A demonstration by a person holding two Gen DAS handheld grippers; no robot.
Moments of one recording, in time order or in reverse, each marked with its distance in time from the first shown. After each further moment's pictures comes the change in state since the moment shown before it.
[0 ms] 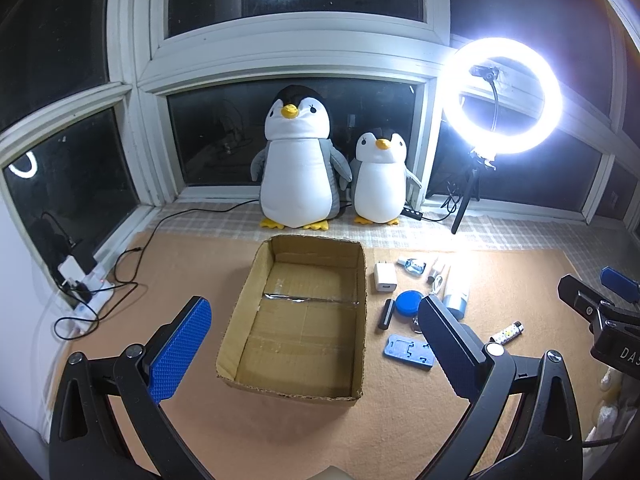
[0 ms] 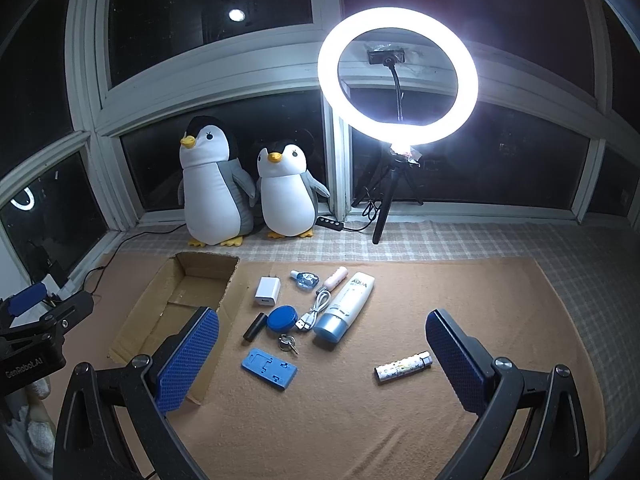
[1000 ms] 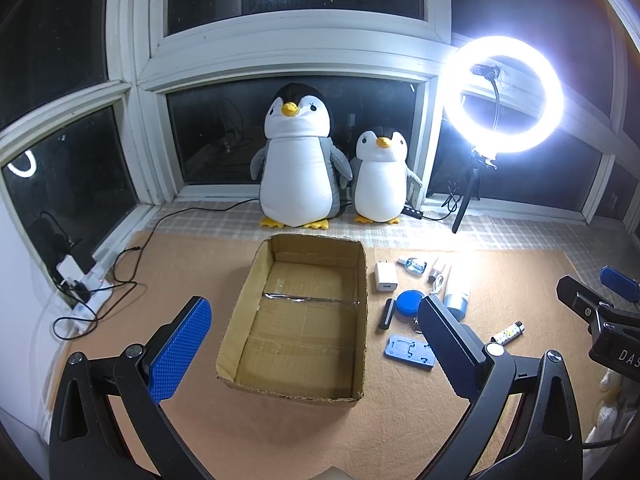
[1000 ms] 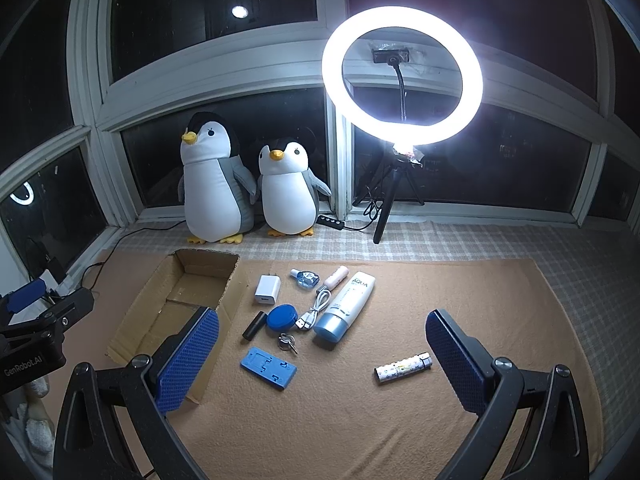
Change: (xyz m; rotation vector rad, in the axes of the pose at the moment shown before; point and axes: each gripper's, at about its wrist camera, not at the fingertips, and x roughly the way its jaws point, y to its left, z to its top) left arm 0.004 0.000 0.000 -0.002 0.005 0.000; right arm 0.003 0.002 -0.001 -0.012 0.005 -0.003
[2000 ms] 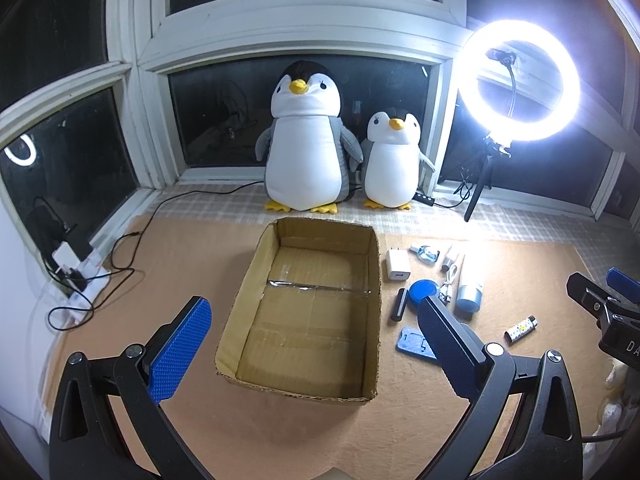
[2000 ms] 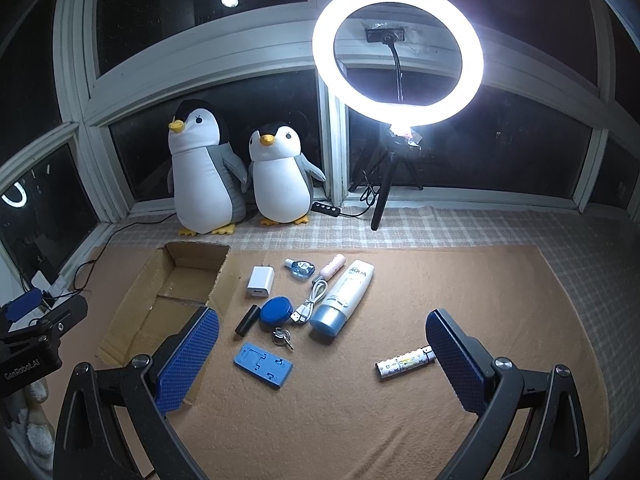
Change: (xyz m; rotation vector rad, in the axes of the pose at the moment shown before) left arm 0.027 0.009 -0.006 -0.018 0.055 0.016; right arm 0.025 -0.005 -0.002 0.020 0.048 -0.010
